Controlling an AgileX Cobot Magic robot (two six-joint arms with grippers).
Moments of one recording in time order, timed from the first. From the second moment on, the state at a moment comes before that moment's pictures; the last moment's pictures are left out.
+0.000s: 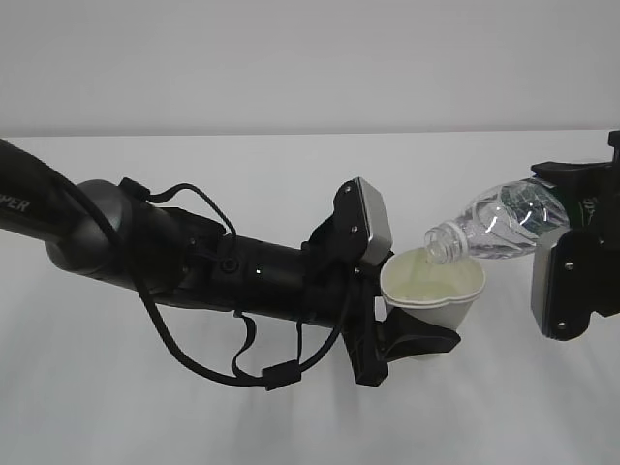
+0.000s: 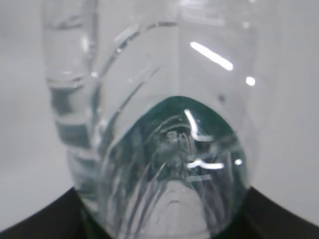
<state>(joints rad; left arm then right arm) -0.70 2.15 -1.13 1.14 -0.88 -0.60 0.16 1.40 -0.38 -0.15 -0.66 -1.58</state>
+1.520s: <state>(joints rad) -0.70 2.15 -1.13 1.14 -0.87 -0.60 0.16 1.40 -0.38 -0.15 -0.66 -1.60</state>
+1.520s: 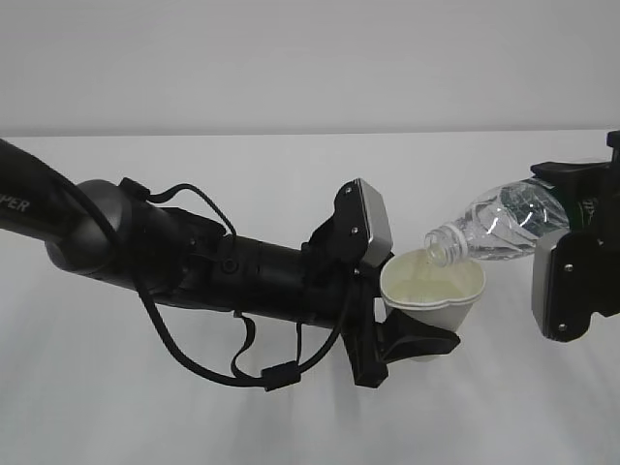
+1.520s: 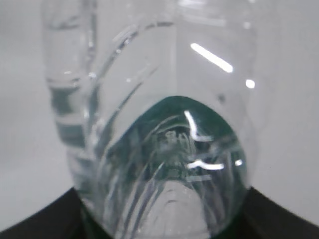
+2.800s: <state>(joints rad) -0.70 2.15 -1.13 1.15 -0.87 -0.60 0.16 1.40 -0.39 -0.15 -0.66 -1.60</state>
